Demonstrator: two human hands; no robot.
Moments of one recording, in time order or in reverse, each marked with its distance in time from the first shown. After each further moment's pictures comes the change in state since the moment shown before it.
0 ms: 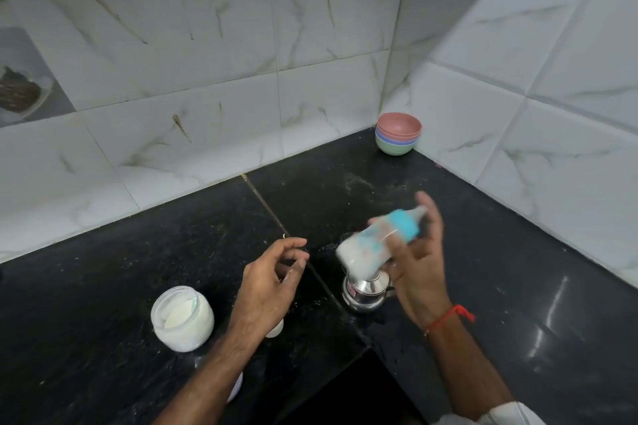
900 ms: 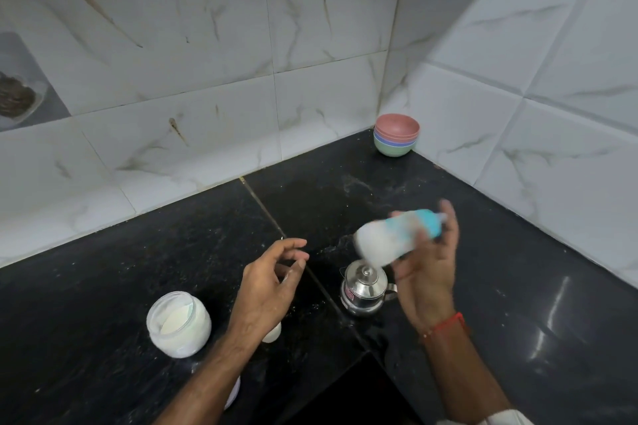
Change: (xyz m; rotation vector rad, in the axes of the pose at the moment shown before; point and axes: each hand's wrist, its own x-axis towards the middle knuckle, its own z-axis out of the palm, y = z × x) left_hand 0.005 0.001 0.003 0.009 -0.001 0.004; right_hand 0.004 -0.001 -0.007 0.210 0.176 -0.014
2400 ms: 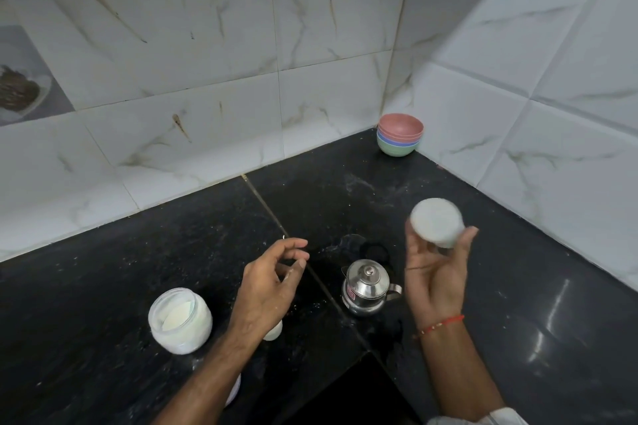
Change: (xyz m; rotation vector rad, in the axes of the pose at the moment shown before) left_hand 0.000 -0.005 0.001 -0.037 0.000 -0.026; right_hand 0.009 -0.004 -0.001 0.431 0.244 0.000
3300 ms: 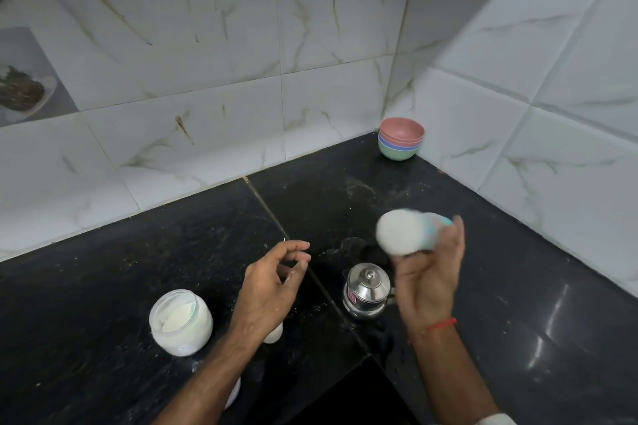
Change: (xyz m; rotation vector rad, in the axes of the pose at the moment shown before) left_hand 0.003 0.003 -0.001 0.014 0.001 0.011; right_hand -0.009 0.013 0.007 -0.202 -0.043 -0.053
